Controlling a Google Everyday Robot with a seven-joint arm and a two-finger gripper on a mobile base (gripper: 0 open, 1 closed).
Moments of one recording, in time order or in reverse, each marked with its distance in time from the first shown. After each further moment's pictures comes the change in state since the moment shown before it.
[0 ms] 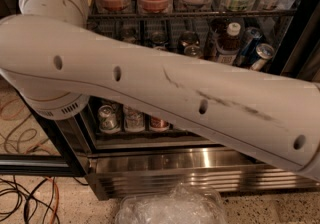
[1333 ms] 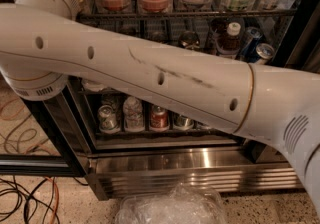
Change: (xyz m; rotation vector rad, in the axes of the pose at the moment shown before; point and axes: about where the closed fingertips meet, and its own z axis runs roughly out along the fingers) arm 0.019 0.009 0.045 0.083 0.031 -0.043
